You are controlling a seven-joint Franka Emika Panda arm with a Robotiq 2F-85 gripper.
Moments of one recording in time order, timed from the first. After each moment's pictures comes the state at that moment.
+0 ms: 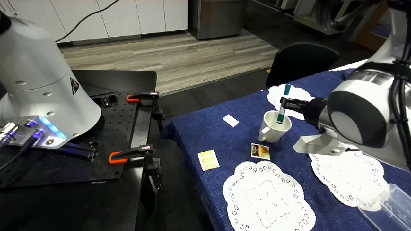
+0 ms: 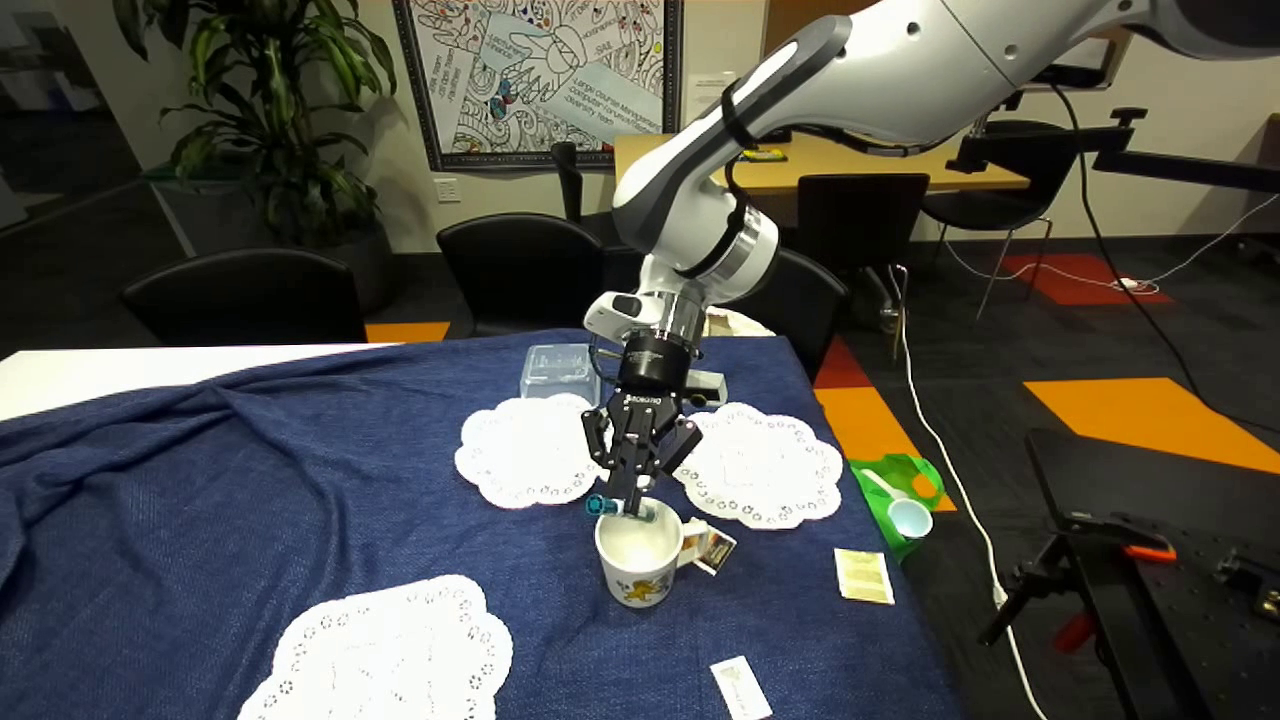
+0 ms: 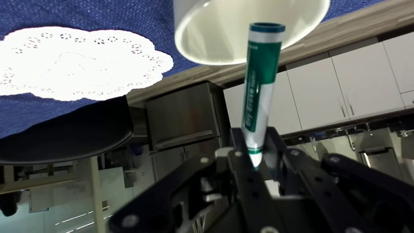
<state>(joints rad) -0.40 0.95 0.13 -1.50 0.89 1.83 -2.24</state>
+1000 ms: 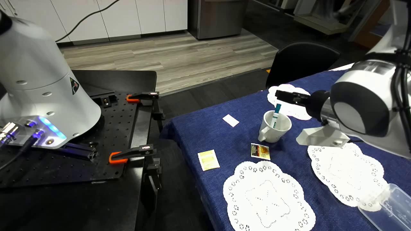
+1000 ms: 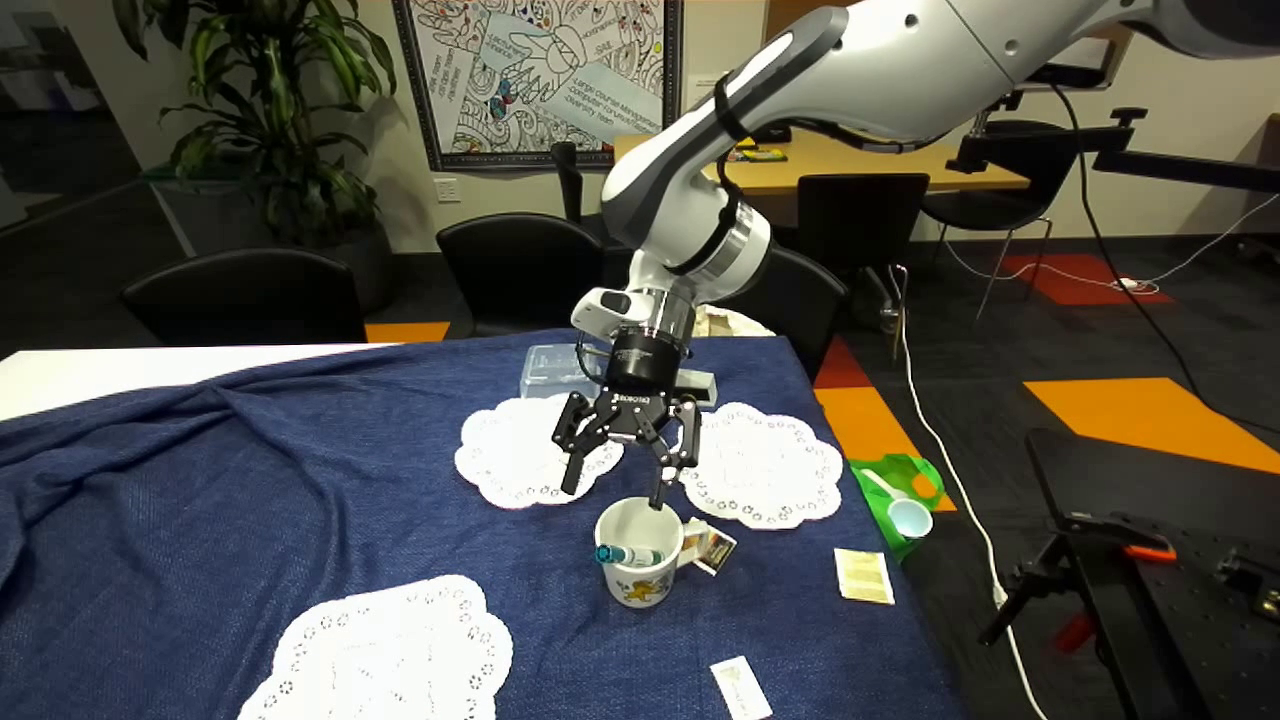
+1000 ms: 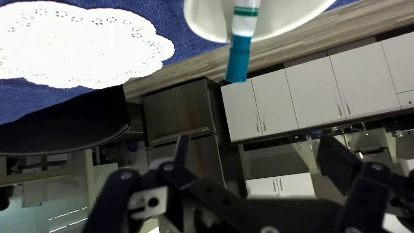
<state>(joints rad) -0.38 0.94 0.13 -1.49 0.91 1.82 -2.24</state>
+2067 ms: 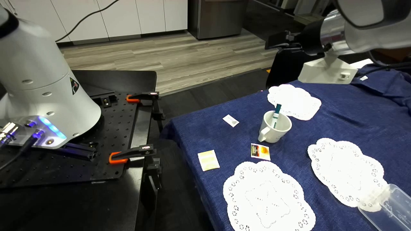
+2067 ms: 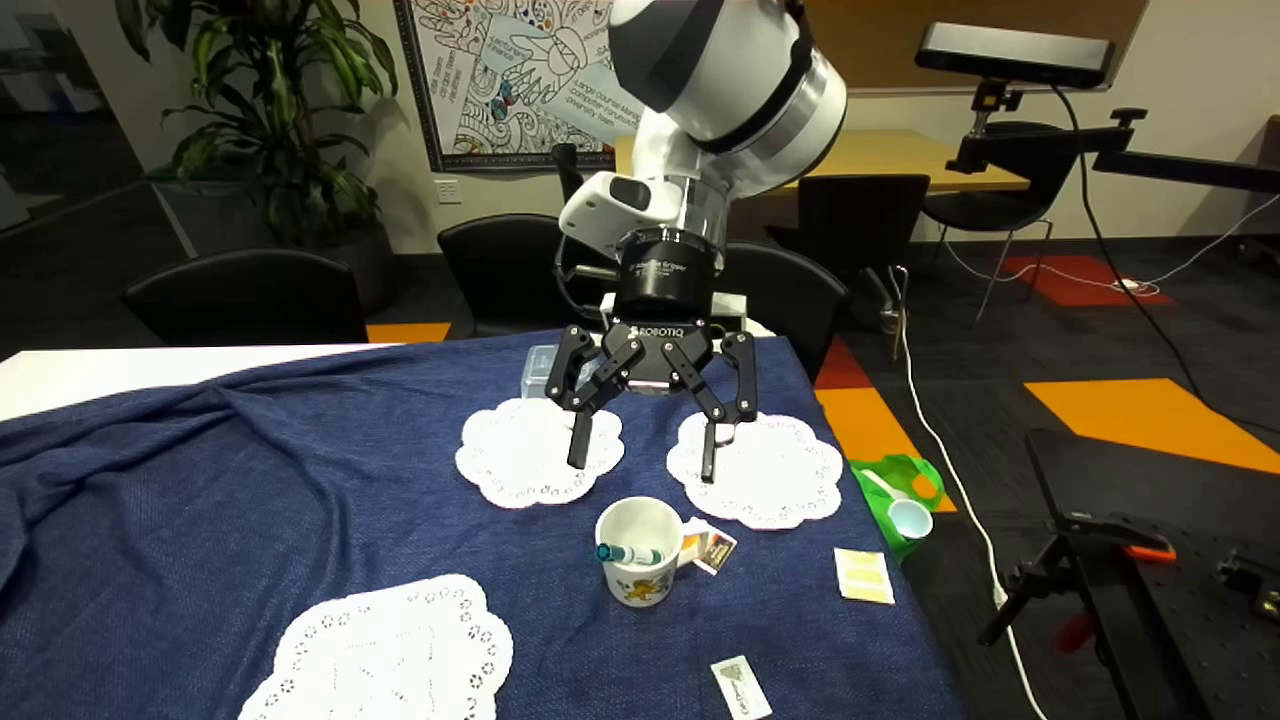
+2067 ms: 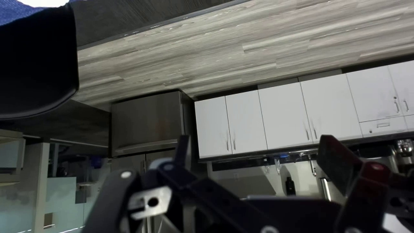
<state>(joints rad) -0.23 0.51 0.08 -1.84 0.91 1.83 -2.24</state>
